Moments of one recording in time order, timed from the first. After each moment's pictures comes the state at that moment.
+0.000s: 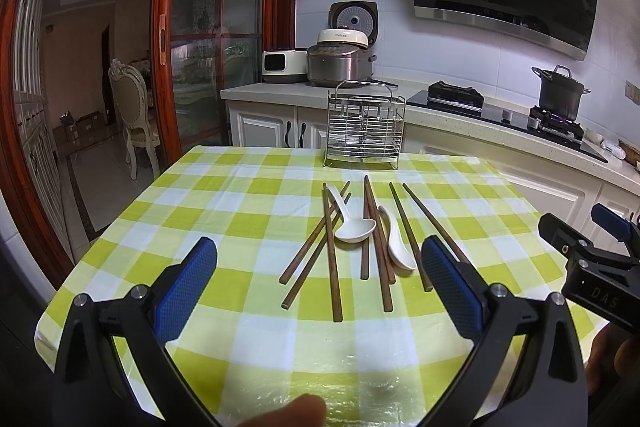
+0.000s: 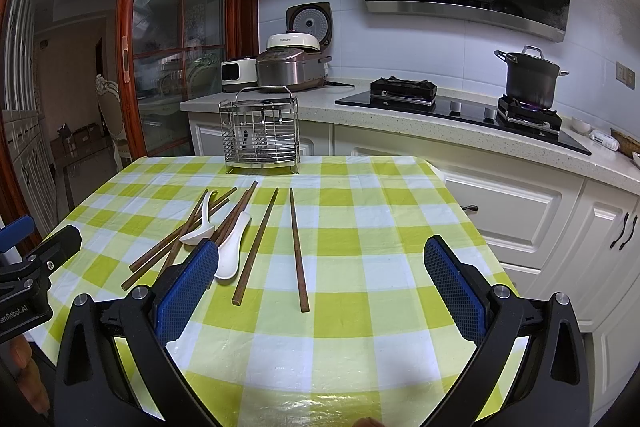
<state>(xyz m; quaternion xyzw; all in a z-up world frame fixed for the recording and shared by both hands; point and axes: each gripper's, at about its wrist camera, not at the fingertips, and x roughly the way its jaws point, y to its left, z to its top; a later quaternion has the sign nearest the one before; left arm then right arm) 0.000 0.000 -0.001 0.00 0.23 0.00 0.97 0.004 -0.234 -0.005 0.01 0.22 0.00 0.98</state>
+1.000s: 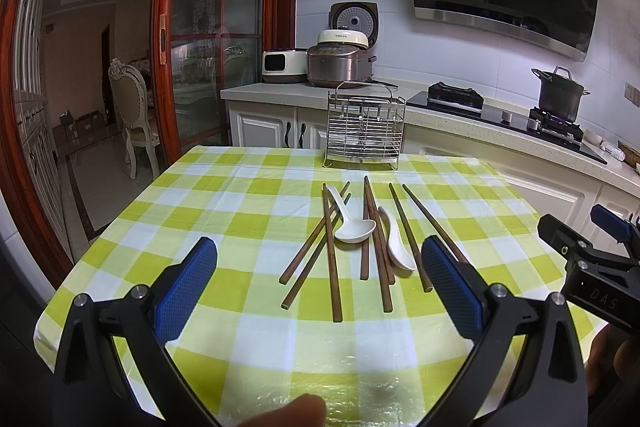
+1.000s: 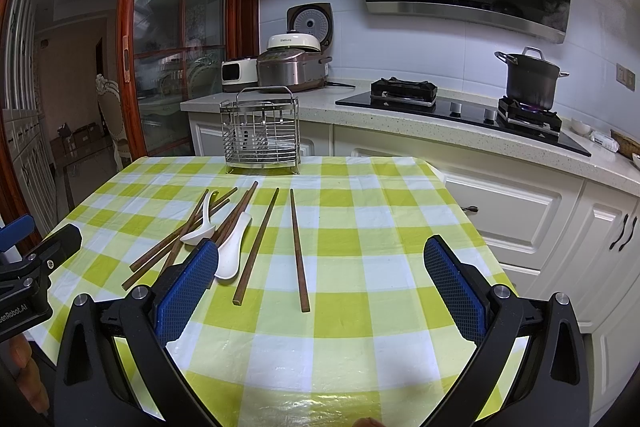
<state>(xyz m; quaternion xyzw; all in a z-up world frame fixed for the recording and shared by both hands) 0.000 -0.004 0.001 -0.01 0.22 0.00 0.97 0.003 -0.233 -0.004 0.01 0.22 0.00 0.98</state>
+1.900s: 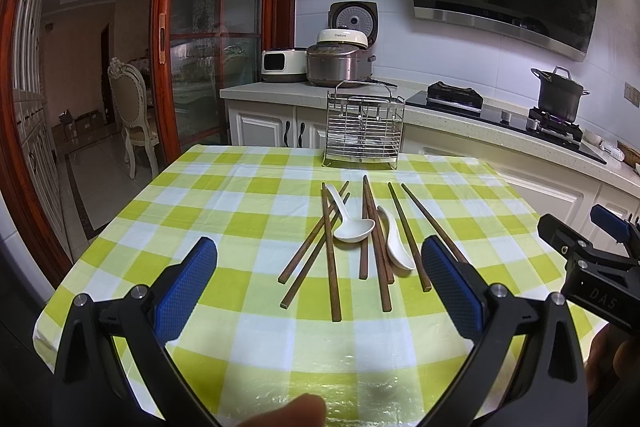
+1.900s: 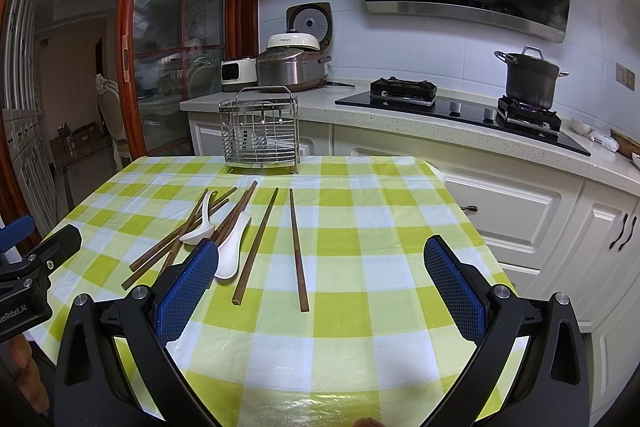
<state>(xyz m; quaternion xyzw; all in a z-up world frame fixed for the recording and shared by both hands) -0.002 -0.005 0.005 -0.01 0.22 0.00 0.97 0.004 -0.233 -0.004 0.01 0.22 0.00 0.98</state>
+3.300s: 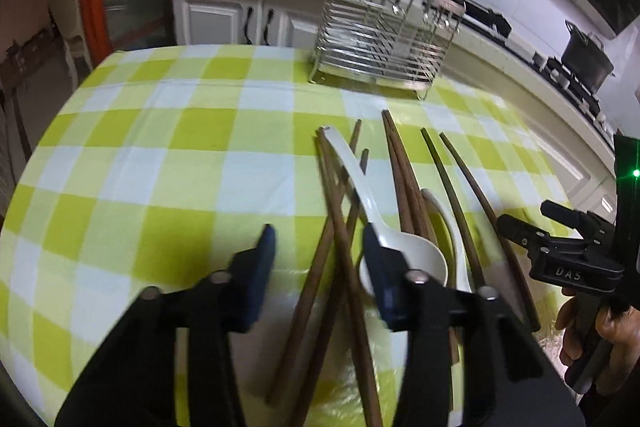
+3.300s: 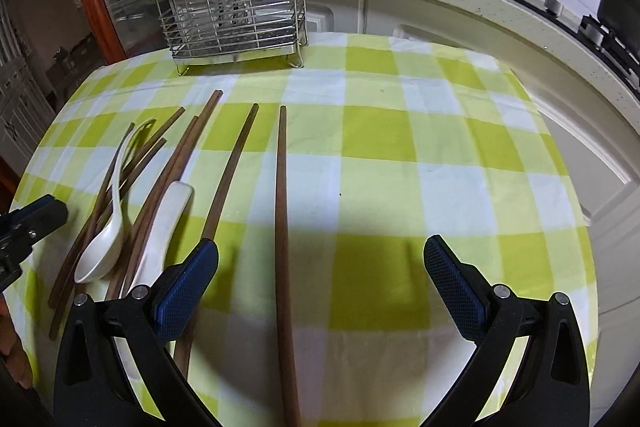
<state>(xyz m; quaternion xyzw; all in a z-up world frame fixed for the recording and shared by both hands) 0.231 0.036 -0.072 -0.05 0.44 -0.09 0.89 0.232 -0.211 -0.090 0.00 0.47 0.05 0.88</state>
